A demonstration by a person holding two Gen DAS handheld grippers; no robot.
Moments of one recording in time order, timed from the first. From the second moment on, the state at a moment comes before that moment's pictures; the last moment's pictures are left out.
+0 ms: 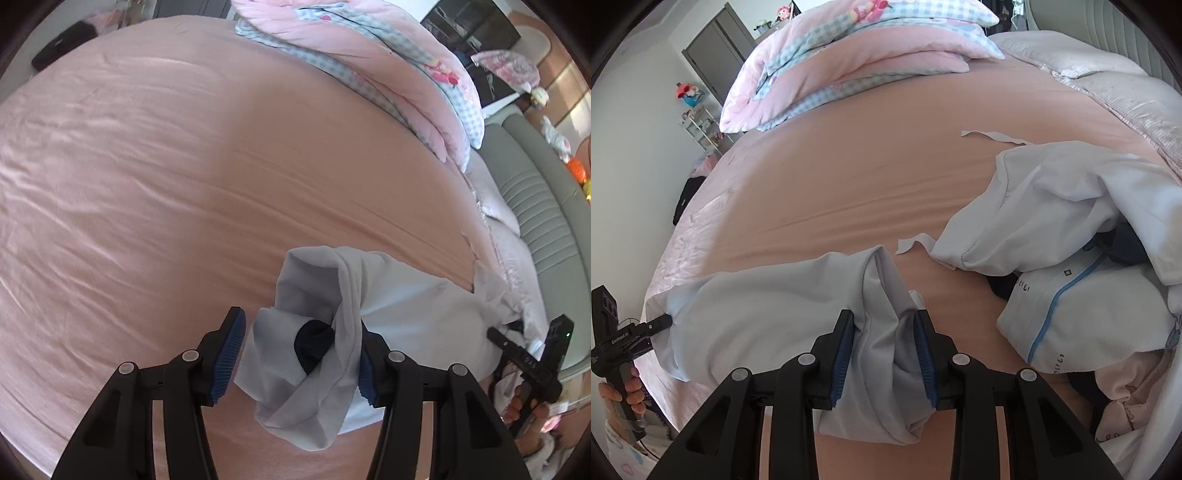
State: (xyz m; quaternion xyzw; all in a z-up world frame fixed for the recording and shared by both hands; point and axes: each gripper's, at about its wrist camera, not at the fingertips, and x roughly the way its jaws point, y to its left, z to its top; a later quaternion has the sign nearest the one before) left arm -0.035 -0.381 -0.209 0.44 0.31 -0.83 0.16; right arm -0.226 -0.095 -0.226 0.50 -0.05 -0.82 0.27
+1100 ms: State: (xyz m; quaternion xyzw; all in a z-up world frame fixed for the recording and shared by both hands) left arm -0.043 -0.383 -0.164 0.46 0.19 -0.84 0.19; right arm -0.216 -0.097 -0.220 0.48 -0.04 -0.83 0.27
